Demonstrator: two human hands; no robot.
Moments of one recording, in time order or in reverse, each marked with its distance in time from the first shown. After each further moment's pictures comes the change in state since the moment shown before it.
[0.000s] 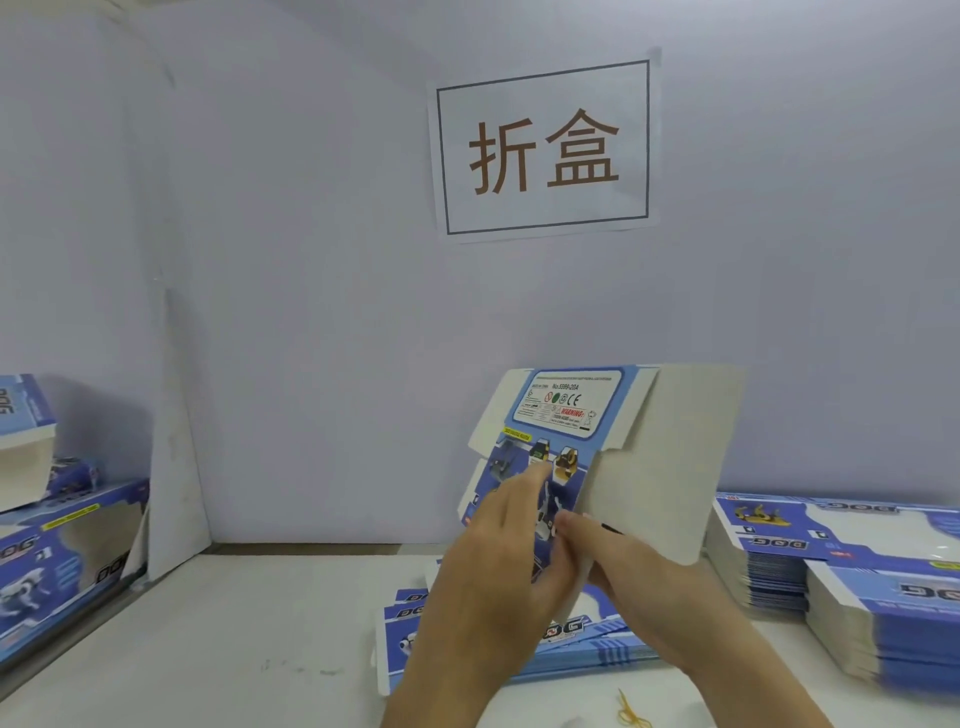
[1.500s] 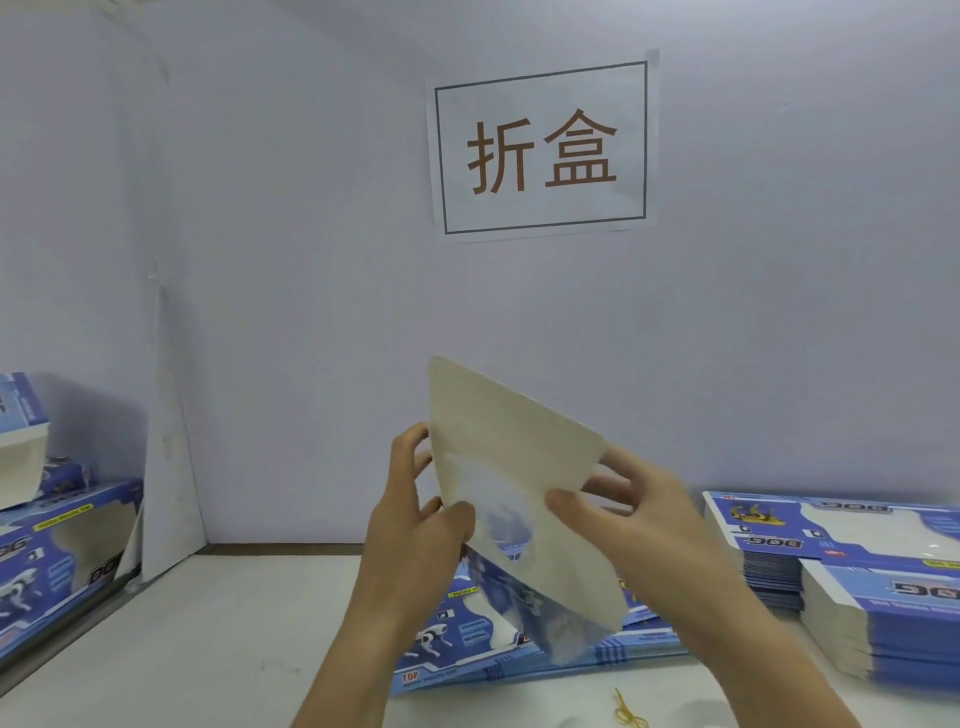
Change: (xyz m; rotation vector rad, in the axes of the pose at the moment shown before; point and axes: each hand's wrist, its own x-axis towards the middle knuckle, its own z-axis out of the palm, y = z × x) left_hand 0.012 -0.013 -0.048 -0.621 0.117 -0.486; right_hand -0.020 -0.066 -0.001 -0.239 0.158 -0.218
